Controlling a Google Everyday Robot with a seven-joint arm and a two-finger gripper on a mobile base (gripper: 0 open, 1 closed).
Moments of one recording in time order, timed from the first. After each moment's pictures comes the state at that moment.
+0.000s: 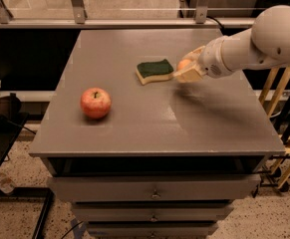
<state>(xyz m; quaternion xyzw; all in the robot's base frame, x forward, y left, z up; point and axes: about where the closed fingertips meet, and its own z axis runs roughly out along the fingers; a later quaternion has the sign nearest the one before) 0.656 -0.117 0.873 -0.51 0.74 0.10 0.43</state>
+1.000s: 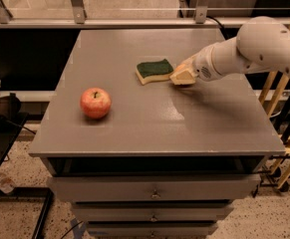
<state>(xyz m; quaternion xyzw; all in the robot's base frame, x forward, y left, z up) 0.682 -0.115 0.842 -0.44 0.79 0.11 0.42</state>
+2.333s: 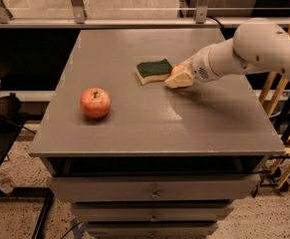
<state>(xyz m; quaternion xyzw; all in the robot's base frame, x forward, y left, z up) 0.682 -0.107 0.838 -0.45 0.78 0.11 0.41</state>
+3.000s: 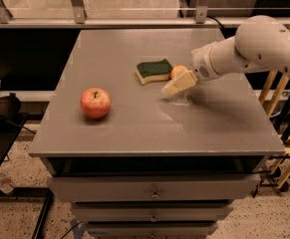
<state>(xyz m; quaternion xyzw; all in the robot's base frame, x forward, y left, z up) 0.680 -0.106 0.847 -0.45 0.78 0.11 0.42</state>
